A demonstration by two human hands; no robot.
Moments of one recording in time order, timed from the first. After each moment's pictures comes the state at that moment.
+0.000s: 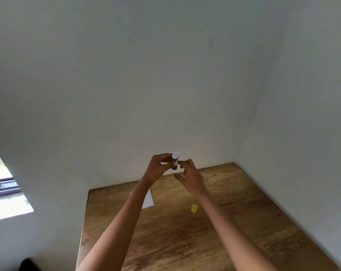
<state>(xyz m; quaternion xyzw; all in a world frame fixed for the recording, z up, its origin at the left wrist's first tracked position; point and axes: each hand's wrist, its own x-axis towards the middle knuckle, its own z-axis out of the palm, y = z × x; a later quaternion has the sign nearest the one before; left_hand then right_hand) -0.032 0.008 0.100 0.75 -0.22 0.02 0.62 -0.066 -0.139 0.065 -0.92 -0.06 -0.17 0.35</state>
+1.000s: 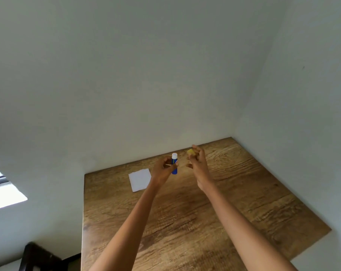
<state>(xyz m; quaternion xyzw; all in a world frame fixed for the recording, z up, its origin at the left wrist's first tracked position) -0.046 -0.005 0.016 0.78 -0.08 -0.08 0.61 -0.080 -0.139 0.036 -0.68 0.13 -0.13 0.71</state>
